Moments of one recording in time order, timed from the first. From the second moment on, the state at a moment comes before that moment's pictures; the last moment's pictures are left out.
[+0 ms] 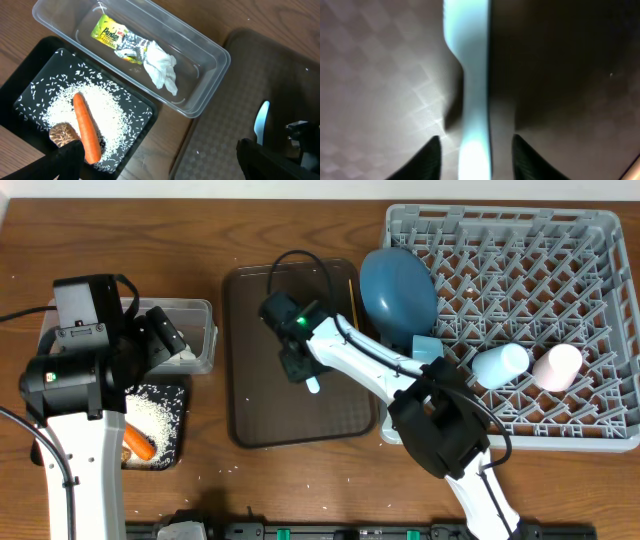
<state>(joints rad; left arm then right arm) 0.15 1.21 1.38 -1.18 -0.13 -0.40 0.79 2.27 1.79 -0.96 0.03 0.40</state>
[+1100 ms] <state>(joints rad) 0.15 1.21 1.38 -1.18 -0.13 -0.40 0.79 2.25 1.76 -0.91 -0.13 0.33</state>
